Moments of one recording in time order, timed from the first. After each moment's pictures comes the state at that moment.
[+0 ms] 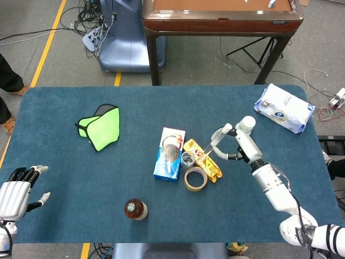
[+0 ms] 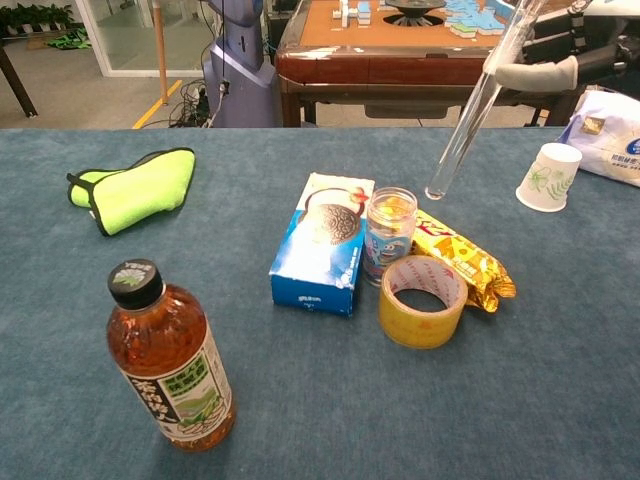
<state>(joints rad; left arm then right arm) -0.11 -1.13 -0.04 -1.65 1.53 1.51 0.14 0.58 -1.21 0.25 -1.72 -1.27 0.98 0.57</state>
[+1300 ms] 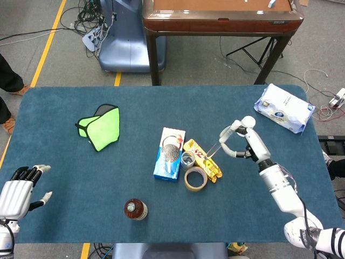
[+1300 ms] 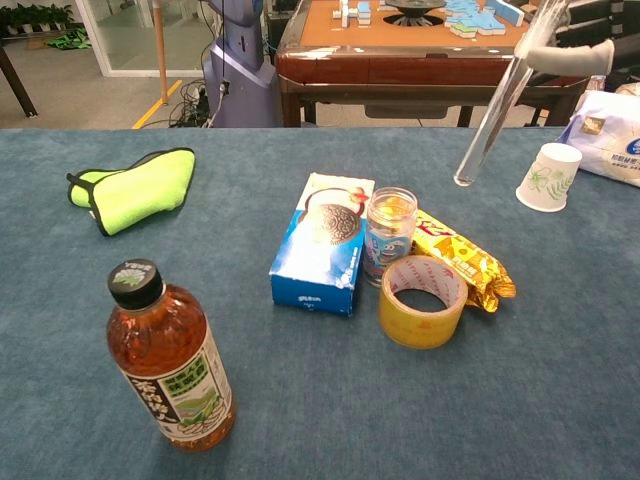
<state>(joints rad) -0.12 -1.13 -0.05 -1.65 1.53 1.49 0.15 0.53 -1.20 0.27 -1.70 -1.29 1.03 0.53</state>
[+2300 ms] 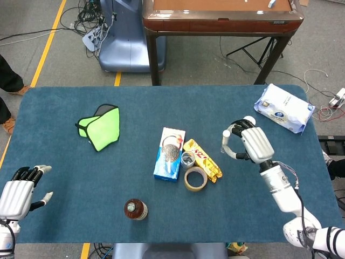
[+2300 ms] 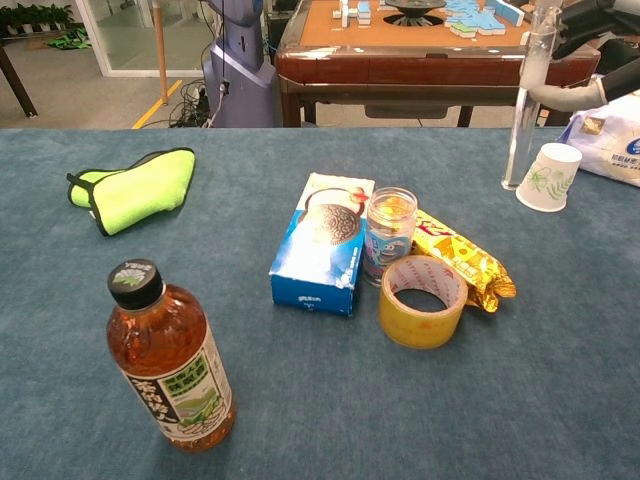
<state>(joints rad) -0.12 -1.13 -0.04 -1.65 1.53 1.49 0.15 0.54 -1.25 0.22 -1.61 -1.38 1.15 0.08</state>
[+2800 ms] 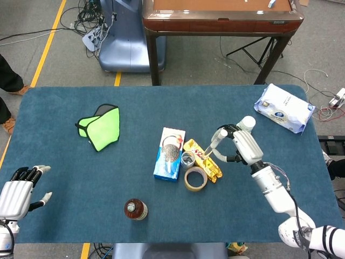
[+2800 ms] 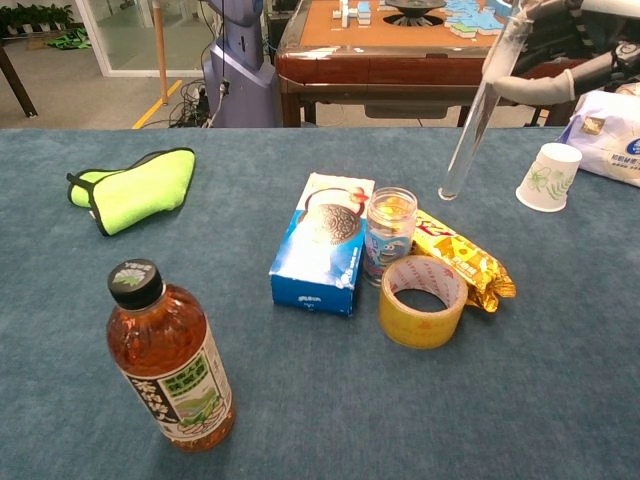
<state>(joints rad) -0.12 -1.13 -0.04 -1.65 1.53 1.50 0.15 0.57 -1.26 0.24 -1.67 -1.38 1.08 0.32</state>
